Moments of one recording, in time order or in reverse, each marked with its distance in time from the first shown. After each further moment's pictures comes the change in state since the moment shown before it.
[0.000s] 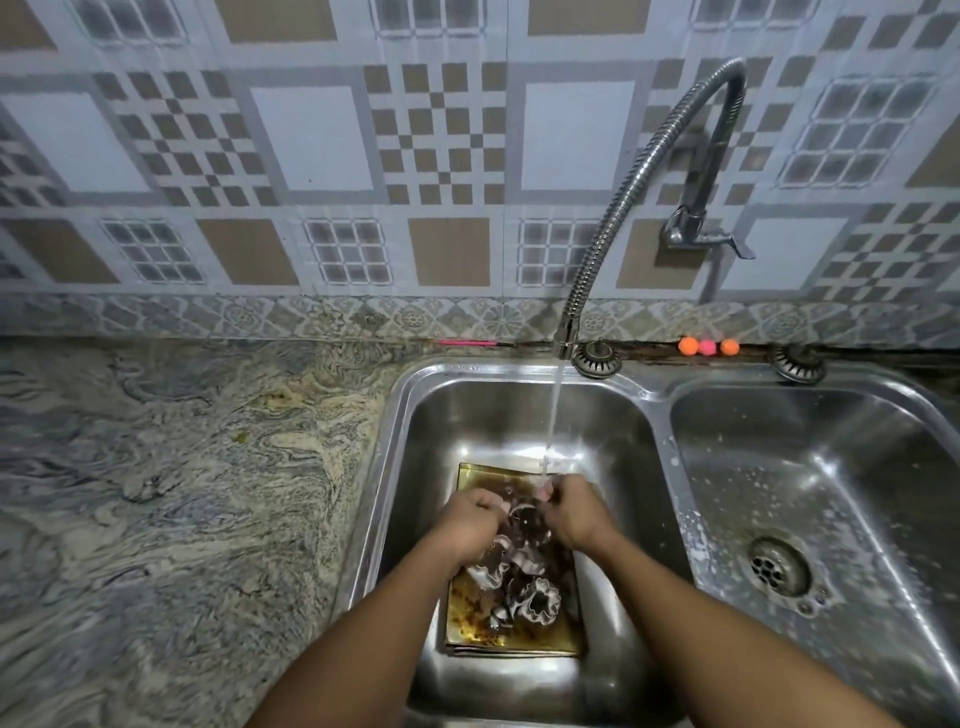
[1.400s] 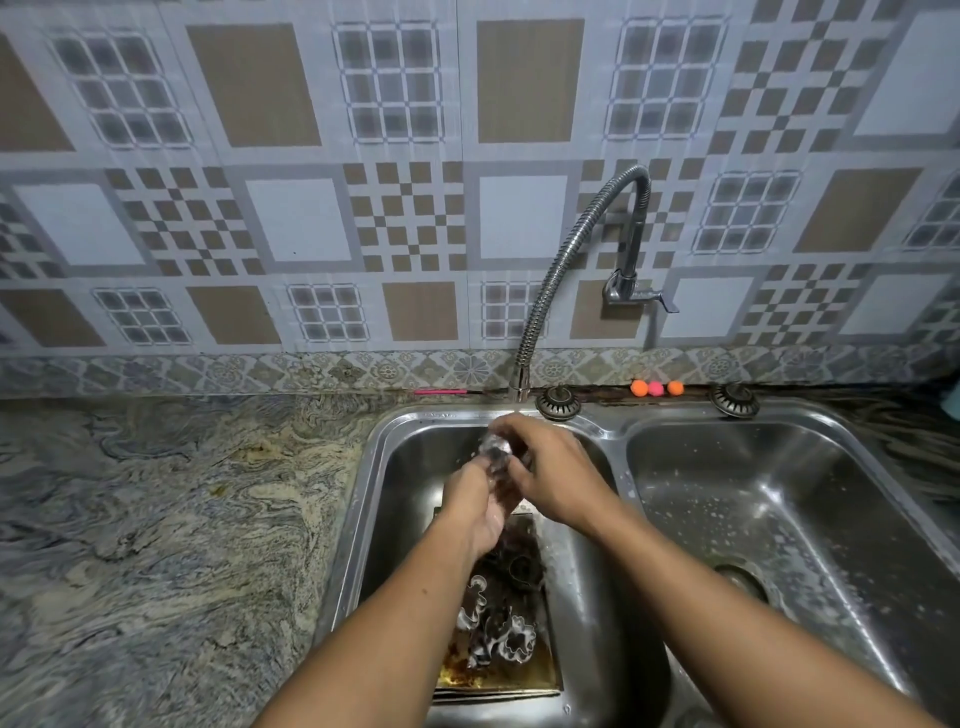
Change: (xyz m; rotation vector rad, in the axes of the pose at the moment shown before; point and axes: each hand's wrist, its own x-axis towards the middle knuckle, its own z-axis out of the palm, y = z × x) left_hand -0.038 0.108 0.020 -1.109 -0.079 0.026; right_hand -0.053 -0.090 -0.106 -0.112 0.228 -0.599
